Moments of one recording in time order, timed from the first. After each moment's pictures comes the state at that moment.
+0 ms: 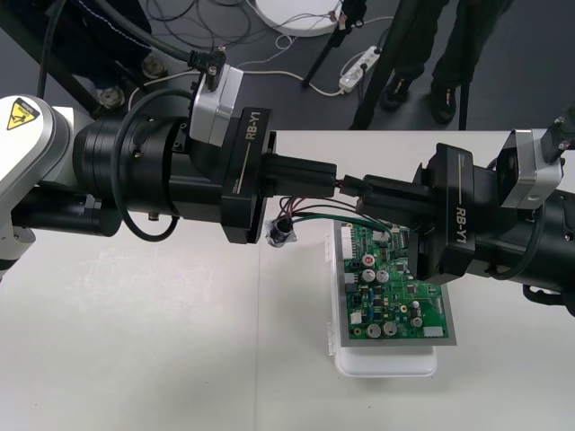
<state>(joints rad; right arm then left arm) -0.11 -0.90 0.28 -2.12 0.58 -0.78 0.17 -0.54 0.71 -0.40 -1.91 -0.91 -1.00 0.26</state>
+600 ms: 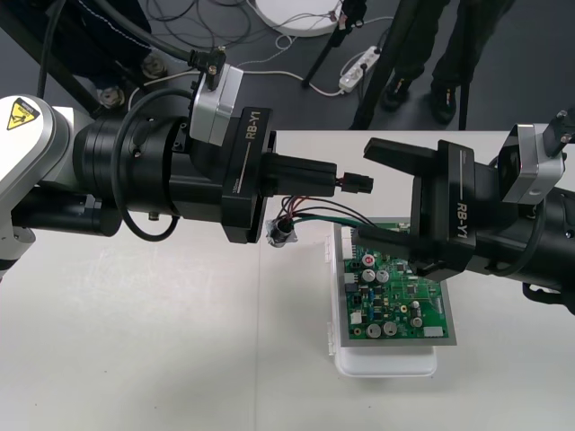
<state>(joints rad) -0.11 -0.90 0.28 -2.12 0.57 -0.77 0.17 -0.54 0.71 -0.40 -1.91 -0.91 -0.99 0.26</state>
